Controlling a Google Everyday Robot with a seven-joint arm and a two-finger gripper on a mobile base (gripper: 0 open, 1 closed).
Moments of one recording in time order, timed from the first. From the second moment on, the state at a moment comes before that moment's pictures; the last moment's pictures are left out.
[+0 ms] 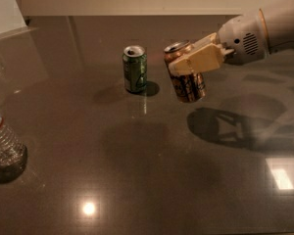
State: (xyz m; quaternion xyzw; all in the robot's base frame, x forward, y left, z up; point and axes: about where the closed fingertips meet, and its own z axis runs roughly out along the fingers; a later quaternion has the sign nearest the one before) arm 0.509 -0.080 0.974 -0.45 0.74 0.35 0.35
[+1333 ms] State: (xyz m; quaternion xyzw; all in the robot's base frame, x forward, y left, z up) arm 0.507 -0.093 0.960 -0.43 0.66 0.42 0.46
